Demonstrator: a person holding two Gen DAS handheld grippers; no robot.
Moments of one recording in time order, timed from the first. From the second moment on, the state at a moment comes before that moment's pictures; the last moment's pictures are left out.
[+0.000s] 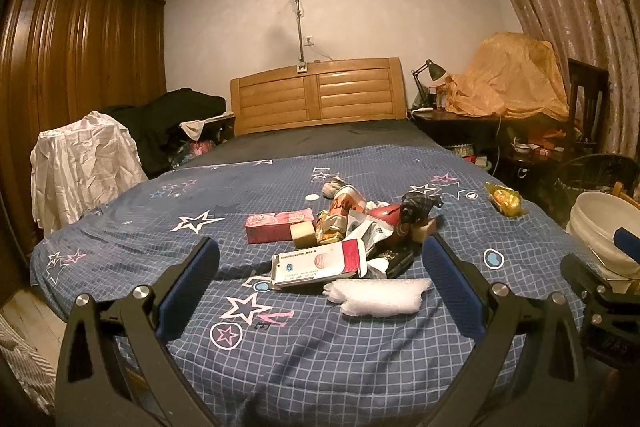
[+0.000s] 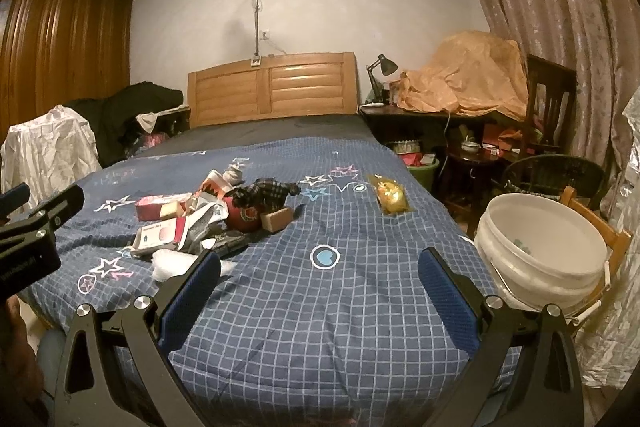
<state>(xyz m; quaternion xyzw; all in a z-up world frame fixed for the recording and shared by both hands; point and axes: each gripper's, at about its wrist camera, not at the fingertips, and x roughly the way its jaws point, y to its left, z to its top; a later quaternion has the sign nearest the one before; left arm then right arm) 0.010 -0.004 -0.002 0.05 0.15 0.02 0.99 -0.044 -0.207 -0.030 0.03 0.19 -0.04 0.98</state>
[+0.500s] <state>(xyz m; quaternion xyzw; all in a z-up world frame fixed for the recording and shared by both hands) 0.010 -0.004 -0.002 0.05 0.15 0.02 0.99 -0.040 -0.206 -0.032 0.03 0.20 -0.04 0.98</state>
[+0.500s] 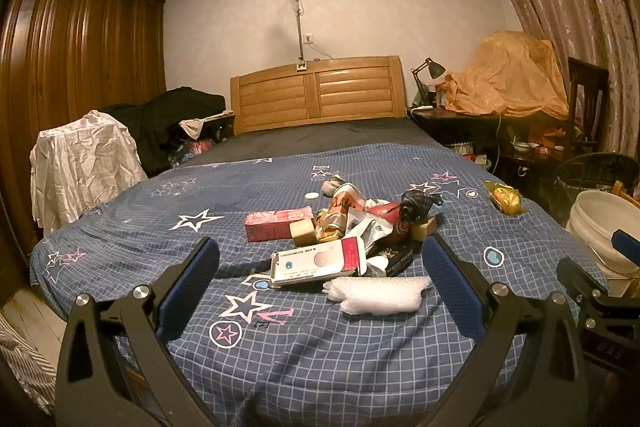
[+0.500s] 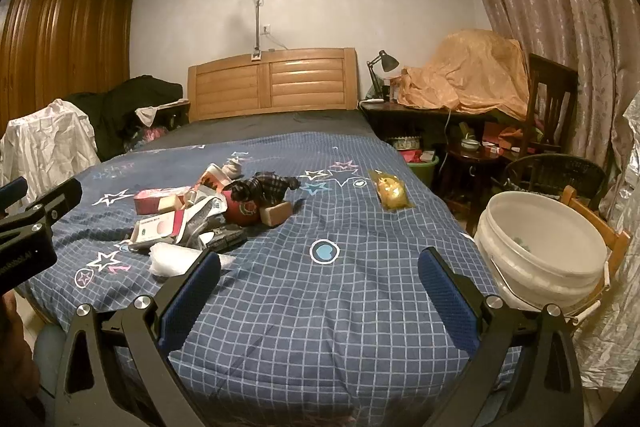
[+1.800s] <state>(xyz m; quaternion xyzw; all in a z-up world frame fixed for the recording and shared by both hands) 0.010 -0.003 -0.010 0.05 0.17 0.01 0.98 -0.029 -0.208 -0.034 -0.03 0.23 -0.15 0.96</state>
